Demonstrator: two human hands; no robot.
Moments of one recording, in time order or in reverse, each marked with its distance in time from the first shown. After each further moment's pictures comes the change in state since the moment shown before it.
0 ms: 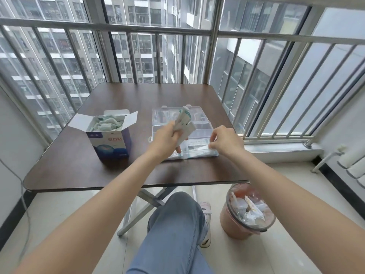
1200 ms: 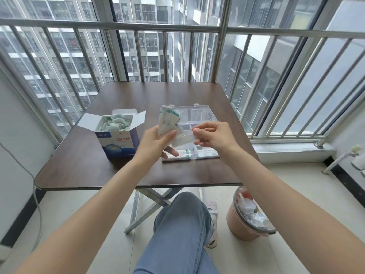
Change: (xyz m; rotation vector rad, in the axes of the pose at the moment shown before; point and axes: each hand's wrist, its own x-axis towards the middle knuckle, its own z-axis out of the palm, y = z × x) left_hand -0.037 0.000 -0.033 -0.496 0.101 -0.128; right_hand -0.017 -0.042 0.005 1.126 -0.149 -0.098
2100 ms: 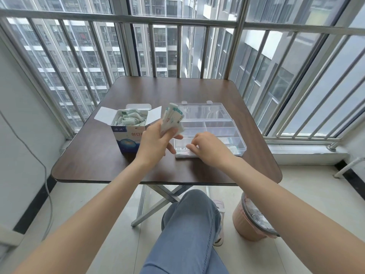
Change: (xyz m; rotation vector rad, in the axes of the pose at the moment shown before) left_hand 0.002 -0.015 -0.033 0.247 0.101 0.166; right_hand 0.014 0.029 0.046 -1.205 -0.214 -0.359
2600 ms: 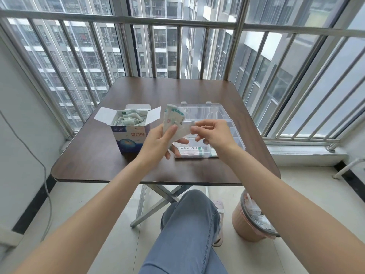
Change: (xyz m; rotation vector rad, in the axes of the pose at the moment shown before) left_hand -0.005 0.007 0.003 -0.275 -0.152 -0.098; right_hand -0.004 -0.005 -0.030 1.140 0.182 0.269
